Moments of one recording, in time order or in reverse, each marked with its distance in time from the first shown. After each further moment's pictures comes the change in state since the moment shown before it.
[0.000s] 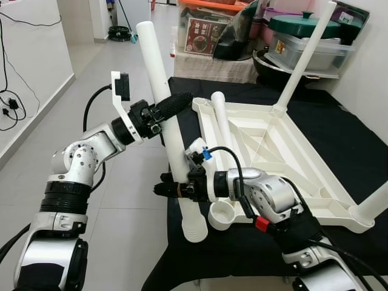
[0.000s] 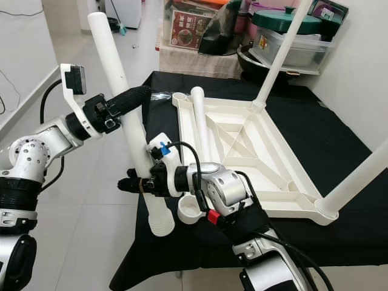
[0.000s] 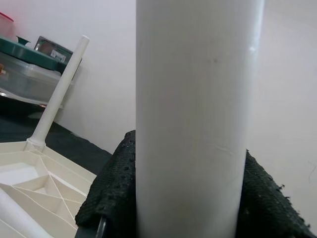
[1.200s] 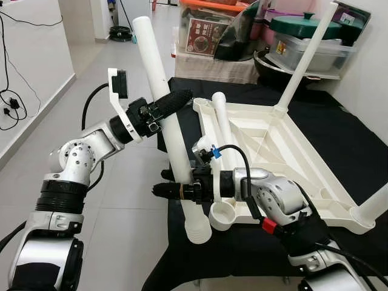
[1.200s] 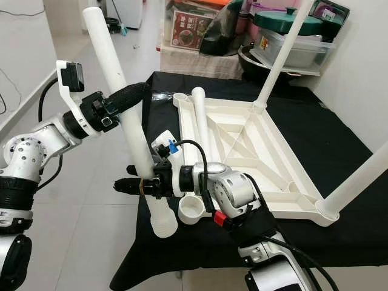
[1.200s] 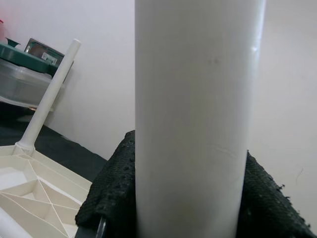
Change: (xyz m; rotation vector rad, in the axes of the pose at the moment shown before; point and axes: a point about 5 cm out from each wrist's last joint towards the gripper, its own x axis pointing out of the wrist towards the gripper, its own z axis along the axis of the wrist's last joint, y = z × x) left arm 0.000 -0.004 0.003 -0.018 -0.010 -0.032; right arm -0.012 0.004 0.004 0.001 -0.061 0.068
